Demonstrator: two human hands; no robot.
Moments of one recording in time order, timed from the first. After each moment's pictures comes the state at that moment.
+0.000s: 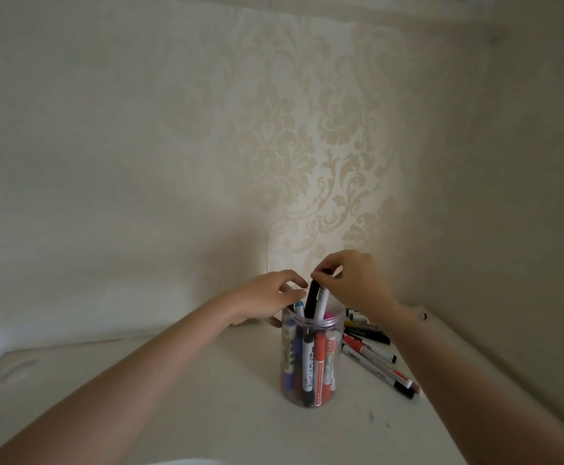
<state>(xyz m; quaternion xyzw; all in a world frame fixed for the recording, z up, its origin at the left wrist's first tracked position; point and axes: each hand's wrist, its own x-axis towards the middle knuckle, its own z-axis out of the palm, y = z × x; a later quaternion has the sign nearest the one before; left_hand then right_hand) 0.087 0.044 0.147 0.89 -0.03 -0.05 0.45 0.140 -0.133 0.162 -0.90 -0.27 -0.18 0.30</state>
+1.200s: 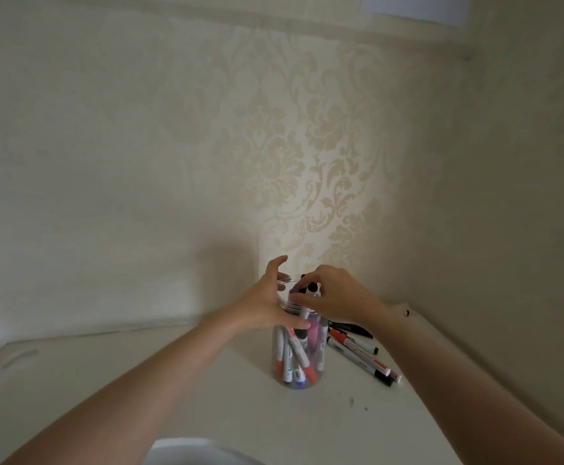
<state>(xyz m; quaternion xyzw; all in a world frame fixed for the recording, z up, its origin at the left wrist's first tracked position) 0.073 0.023 0.122 0.88 -0.07 0.03 0.47 0.114 -0.147 0.154 -0.91 -0.36 -0.08 0.21</state>
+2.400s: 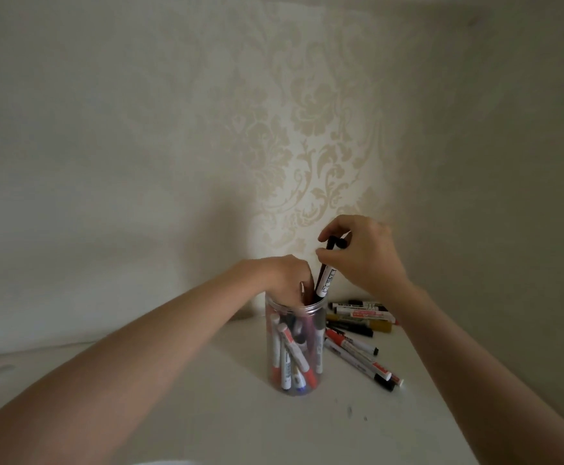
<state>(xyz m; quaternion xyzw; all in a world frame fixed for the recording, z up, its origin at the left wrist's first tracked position) 0.136 -0.016 0.175 0.98 -0.16 -0.11 0.03 0.130 -0.175 0.194 -0.84 -0.27 -0.25 0.39</state>
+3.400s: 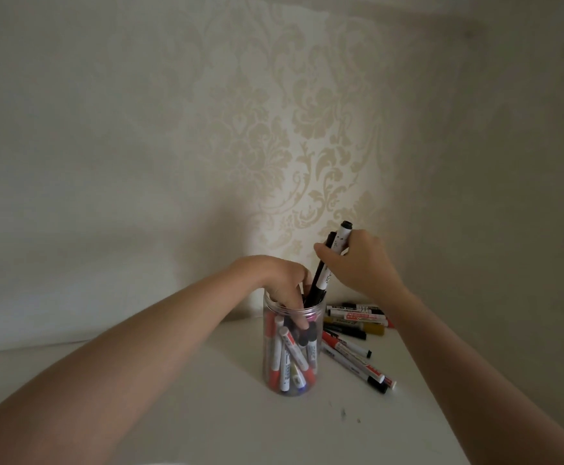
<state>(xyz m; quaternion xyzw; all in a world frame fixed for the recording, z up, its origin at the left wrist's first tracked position) 0.145 -0.014 0.177 0.95 -0.09 -0.23 0.17 0.141 -0.171 0.184 -0.88 -0.21 -0.20 0.38</state>
